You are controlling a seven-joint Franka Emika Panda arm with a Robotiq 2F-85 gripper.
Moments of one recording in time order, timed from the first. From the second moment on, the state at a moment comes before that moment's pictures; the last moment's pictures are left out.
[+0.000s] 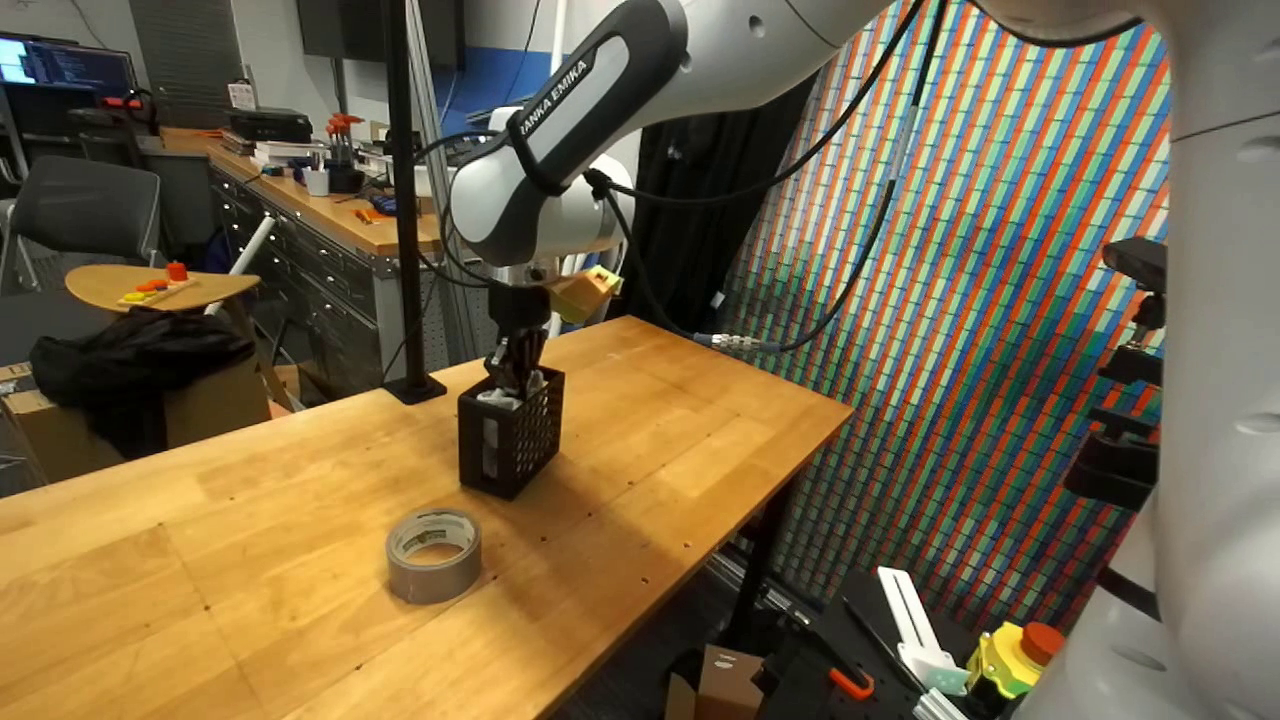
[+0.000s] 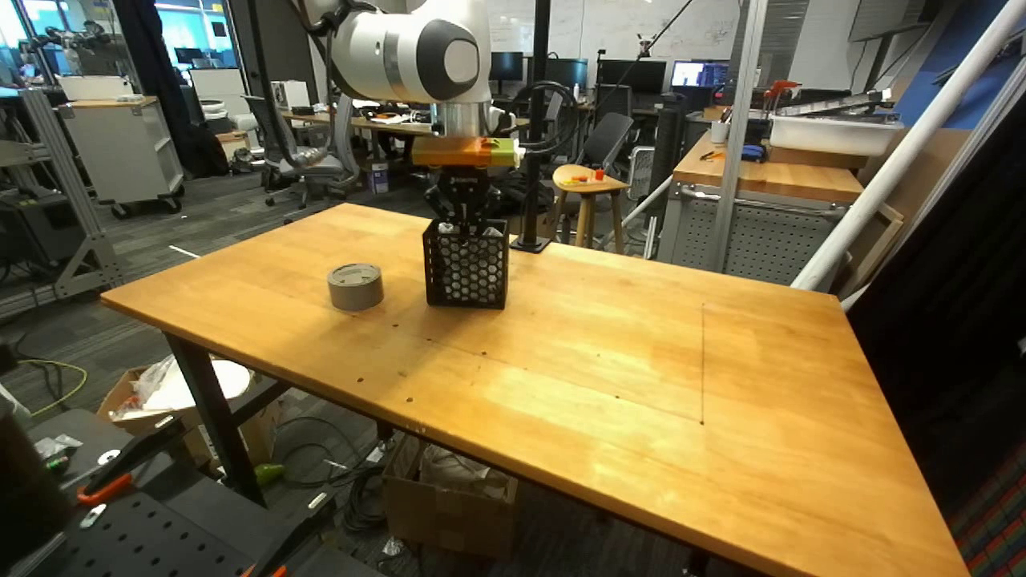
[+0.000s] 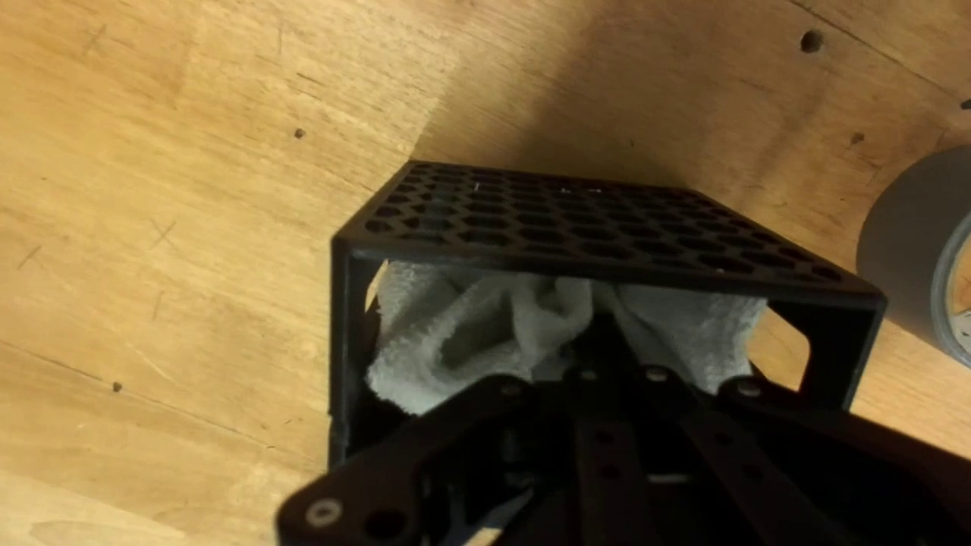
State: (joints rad) arm -0.08 0.39 0.05 -1.94 -0.05 2.37 -0.49
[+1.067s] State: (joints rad) arm -0.15 0.52 0.12 -1.88 0.11 2.29 -0.62
